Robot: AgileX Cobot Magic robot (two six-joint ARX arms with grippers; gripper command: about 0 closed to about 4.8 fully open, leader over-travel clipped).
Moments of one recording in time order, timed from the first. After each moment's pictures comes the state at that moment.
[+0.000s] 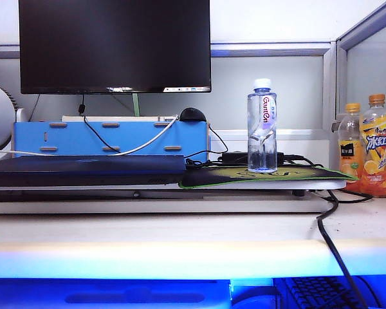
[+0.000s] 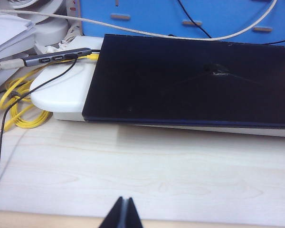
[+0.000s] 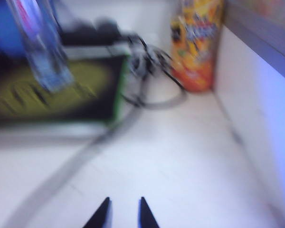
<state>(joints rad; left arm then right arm) 0.06 0.00 0.01 -0.15 0.06 -0.04 0.05 0.00 0.01 -0.10 0.02 0.10</state>
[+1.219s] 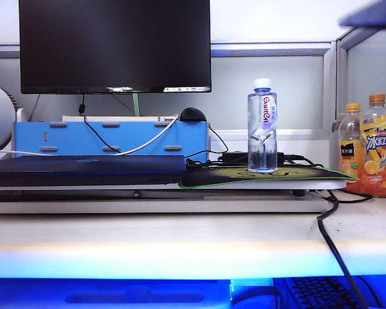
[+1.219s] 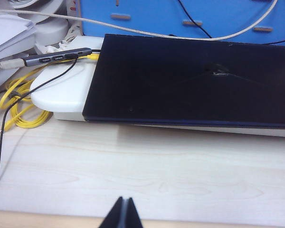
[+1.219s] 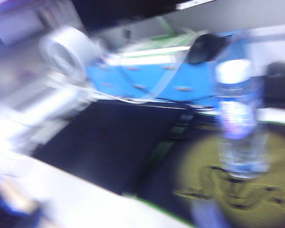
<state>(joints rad) 0.06 0.00 0.01 -0.15 0.06 -0.04 0.06 0.89 0.66 0.13 -0.64 0.23</state>
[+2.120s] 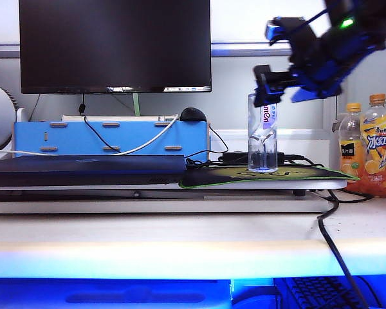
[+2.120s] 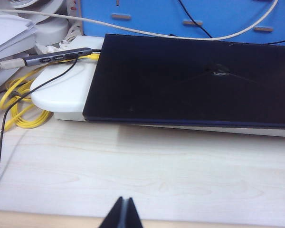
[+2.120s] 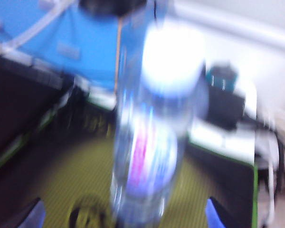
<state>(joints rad) 0.06 0.00 0.01 -0.15 0.06 -0.04 0.30 1.59 0.98 0.36 -0.03 -0.16</state>
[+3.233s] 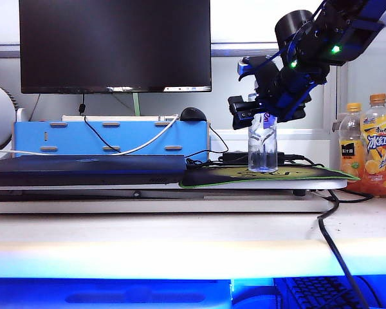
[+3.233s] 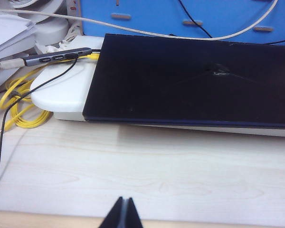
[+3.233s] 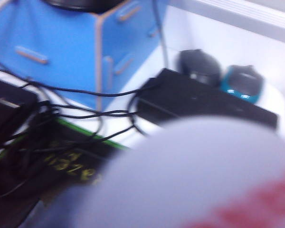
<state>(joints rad) 0.06 0.00 0.01 -0.15 0.06 -0.04 0.30 1.95 1.38 0.25 -0.01 -0.16</state>
